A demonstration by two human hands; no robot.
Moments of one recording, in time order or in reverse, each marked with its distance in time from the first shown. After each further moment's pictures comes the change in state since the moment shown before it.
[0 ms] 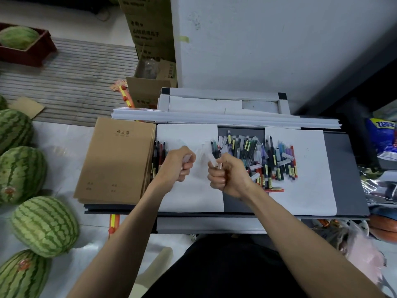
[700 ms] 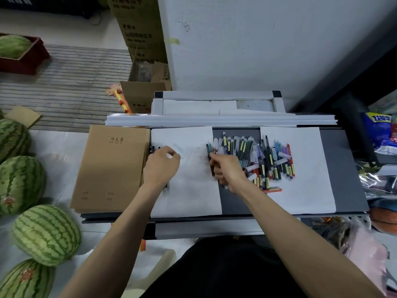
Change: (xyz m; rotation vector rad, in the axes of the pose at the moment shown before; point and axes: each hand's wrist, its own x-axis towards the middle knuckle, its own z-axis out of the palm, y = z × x) left_hand 0.020 -0.003 -0.020 0.714 0.434 0.182; right_hand 0.024 -0.008 -0.014 -0.356 0.513 -0.059
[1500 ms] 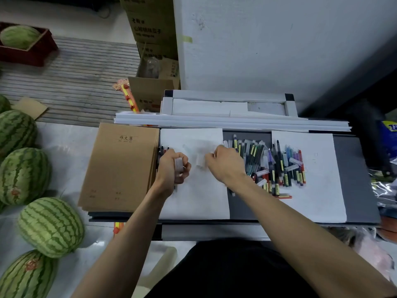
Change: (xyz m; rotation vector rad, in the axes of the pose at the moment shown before) left_hand -0.006 -0.005 -0.001 -0.934 -0.317 -0.212; right_hand 0.018 -0.023 0.037 -1.041 0.237 -0.430
